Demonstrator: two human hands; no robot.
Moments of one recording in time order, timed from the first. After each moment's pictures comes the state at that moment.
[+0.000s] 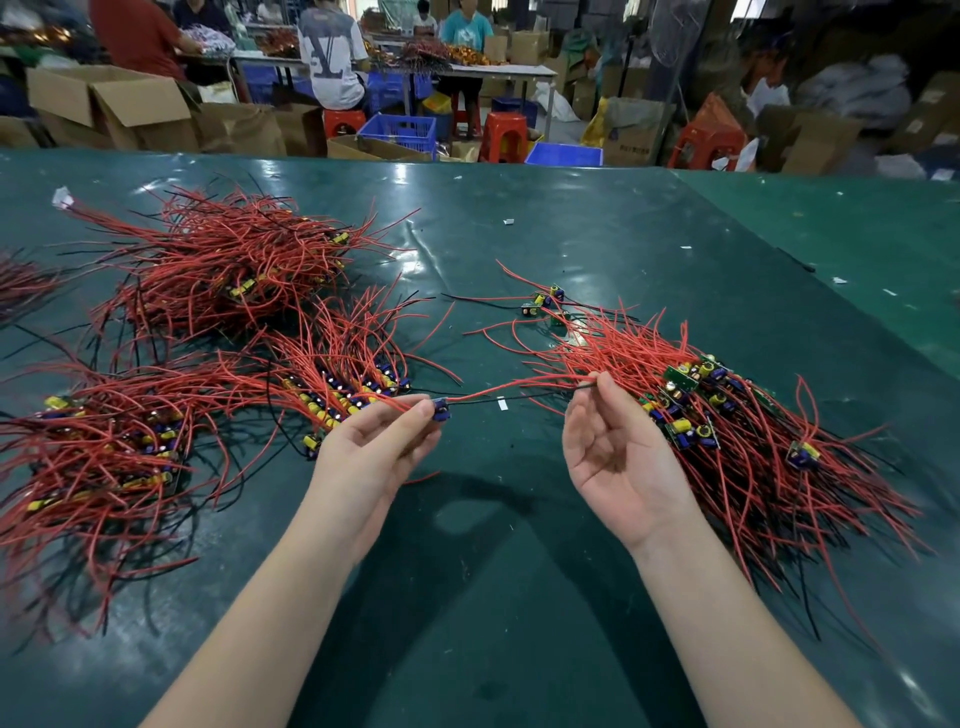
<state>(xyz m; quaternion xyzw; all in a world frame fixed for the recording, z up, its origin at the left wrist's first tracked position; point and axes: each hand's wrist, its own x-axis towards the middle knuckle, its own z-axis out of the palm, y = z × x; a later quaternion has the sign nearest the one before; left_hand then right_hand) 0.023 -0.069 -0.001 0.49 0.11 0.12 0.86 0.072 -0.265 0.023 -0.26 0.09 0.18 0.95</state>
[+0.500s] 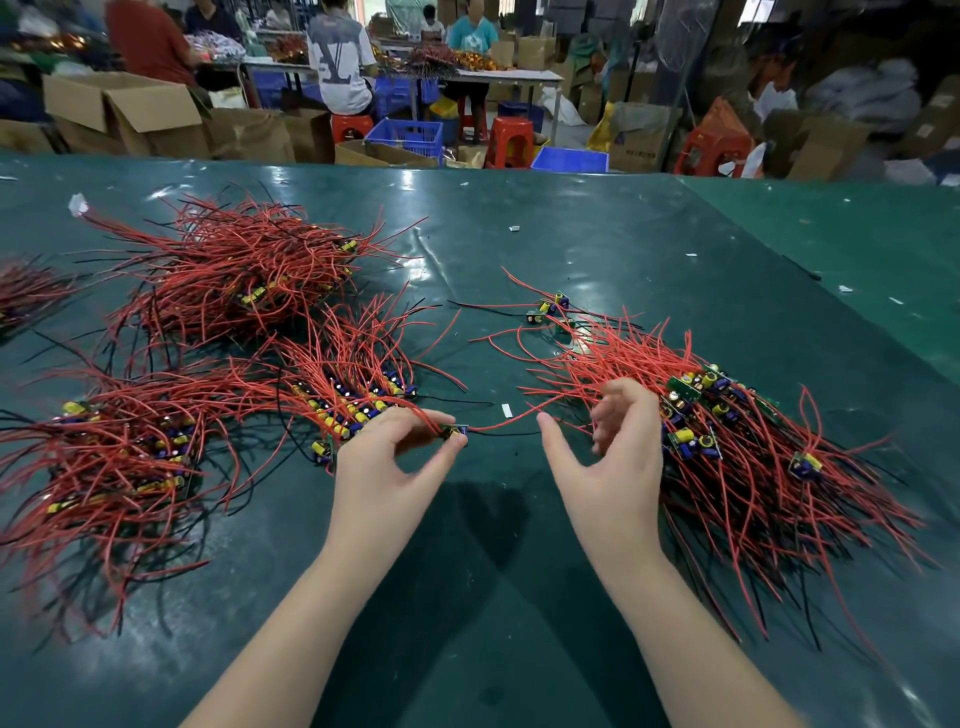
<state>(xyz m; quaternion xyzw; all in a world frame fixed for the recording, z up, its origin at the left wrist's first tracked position) 0.020 -0.073 -0.008 0.81 0.02 0.29 0.50 0.064 -0.249 -0.002 -0.79 -0.10 -0.31 0.52</state>
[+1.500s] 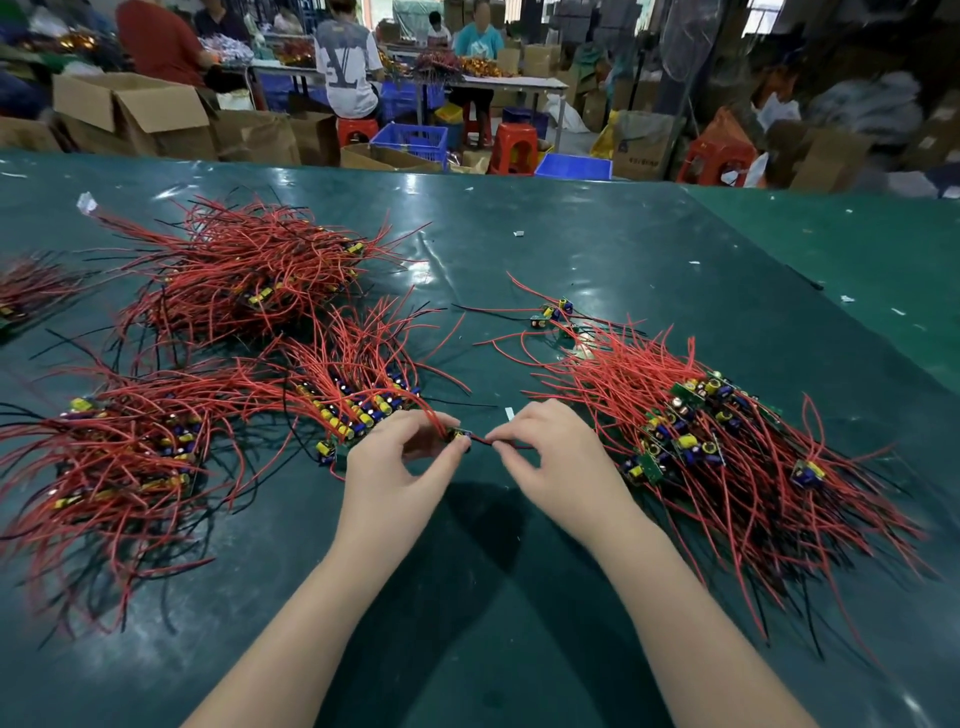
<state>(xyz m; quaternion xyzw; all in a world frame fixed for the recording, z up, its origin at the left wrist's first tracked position) 0.020 -0.075 -0.010 0.80 0.03 0.27 0.53 0.082 -0.237 0.006 -0.88 -0.34 -0.14 0.30</state>
